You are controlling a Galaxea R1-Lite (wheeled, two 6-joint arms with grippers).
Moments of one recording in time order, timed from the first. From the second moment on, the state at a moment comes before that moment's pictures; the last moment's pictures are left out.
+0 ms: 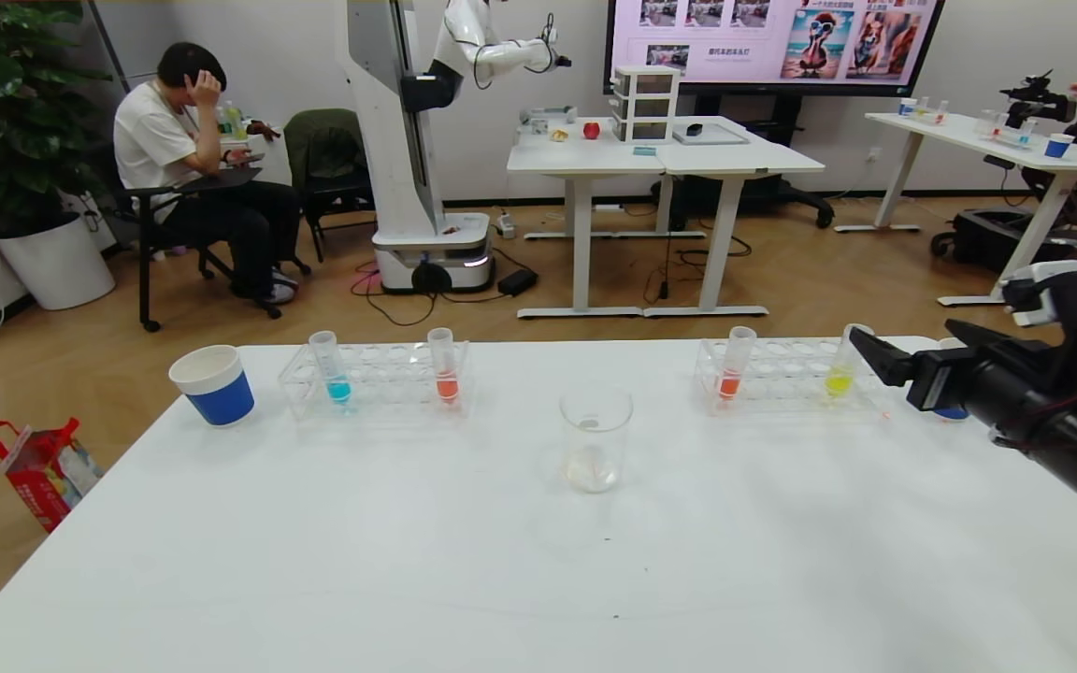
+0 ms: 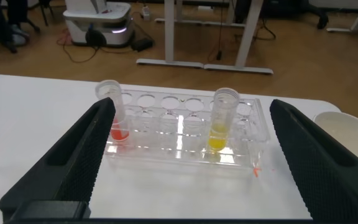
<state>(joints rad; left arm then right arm) 0.00 0.00 0.00 0.00 0.00 0.00 0.01 1.73 -0.50 -1.20 0.06 0.00</state>
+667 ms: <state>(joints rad) 0.00 0.00 0.00 0.00 0.00 0.00 -0.07 2.15 -0.60 -1.45 0.12 0.01</state>
